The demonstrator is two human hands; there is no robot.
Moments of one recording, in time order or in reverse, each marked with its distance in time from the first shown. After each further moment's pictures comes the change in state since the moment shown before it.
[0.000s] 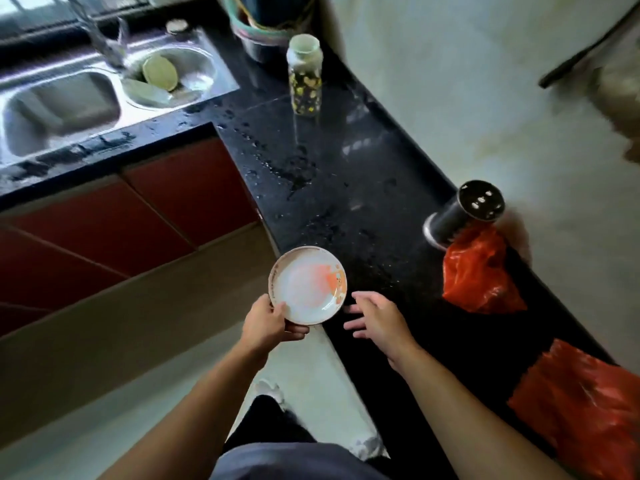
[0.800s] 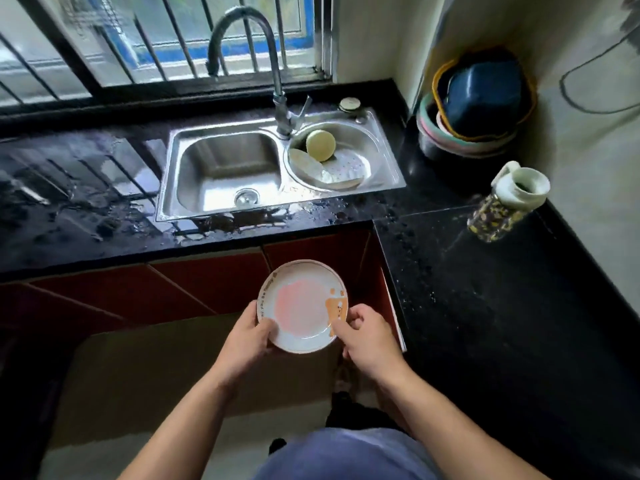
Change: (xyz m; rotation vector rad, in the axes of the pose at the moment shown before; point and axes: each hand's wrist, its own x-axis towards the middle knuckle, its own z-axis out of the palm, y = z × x) left_hand 0.143 0.157 -0.343 -0.211 0.231 0.132; right_hand 0.150 -0.255 0.336 -0.346 -0.241 -0.339
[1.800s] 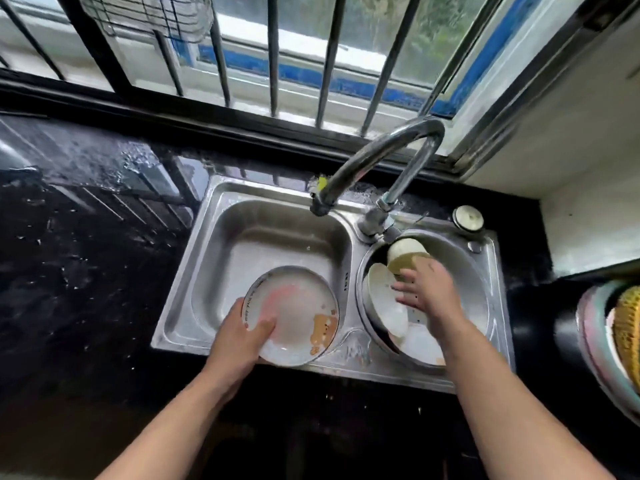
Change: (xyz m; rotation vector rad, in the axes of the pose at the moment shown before) left_hand 0.386 0.180 -0.154 0.039 0.289 0.004; right_hand 0.523 -0.286 0.060 0.102 0.065 0.212
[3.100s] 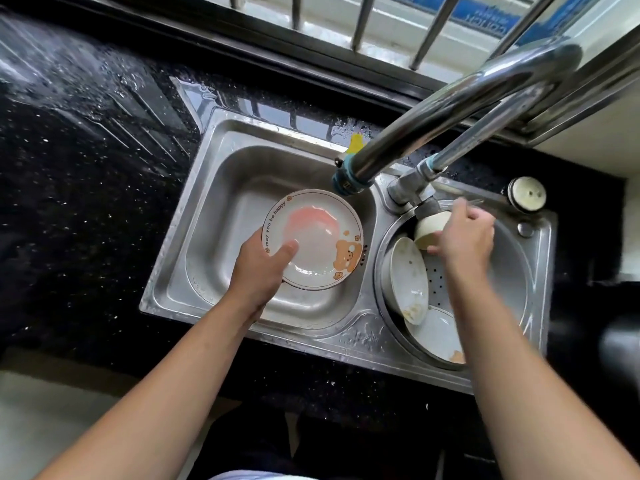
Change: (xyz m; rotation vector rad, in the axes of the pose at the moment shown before) left_hand 0.089 0.023 0.035 -0.176 0.113 -0.131; right_hand 0.076 -0.021 0.039 -0.308 0.373 -0.077
